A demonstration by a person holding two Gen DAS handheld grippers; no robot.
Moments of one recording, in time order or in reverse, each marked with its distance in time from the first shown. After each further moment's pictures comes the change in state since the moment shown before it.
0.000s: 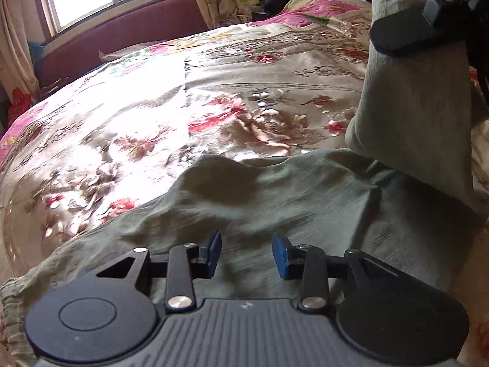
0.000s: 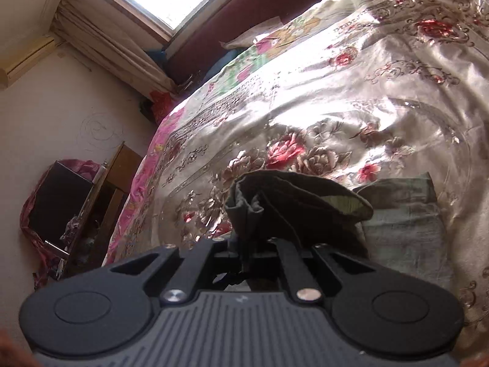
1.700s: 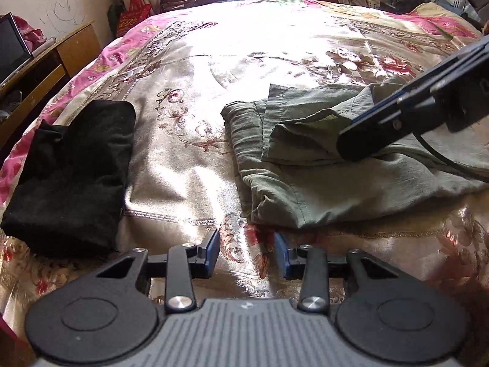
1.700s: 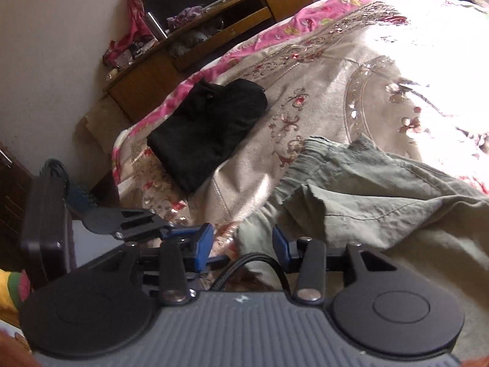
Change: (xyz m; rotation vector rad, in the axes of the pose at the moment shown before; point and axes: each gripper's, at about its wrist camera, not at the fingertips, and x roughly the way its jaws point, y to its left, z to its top) left arm -0.149 0.168 -0.165 -0.338 0.135 0.239; right arm 0.161 0.189 -0.130 -0.769 0.554 0.226
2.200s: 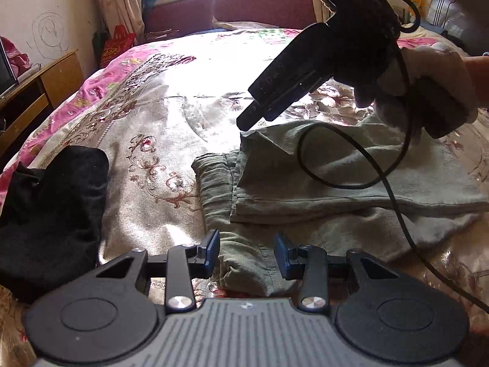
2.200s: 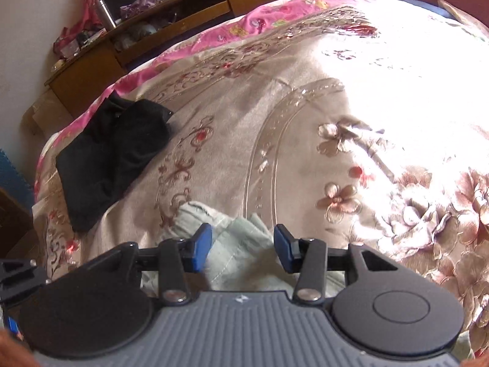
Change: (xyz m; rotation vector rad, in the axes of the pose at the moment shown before) left arm 0.006 -0.015 0.029 0.037 -0.117 -0.064; right arm 0.048 -0.080 0.099 0.013 -0.039 -0.171
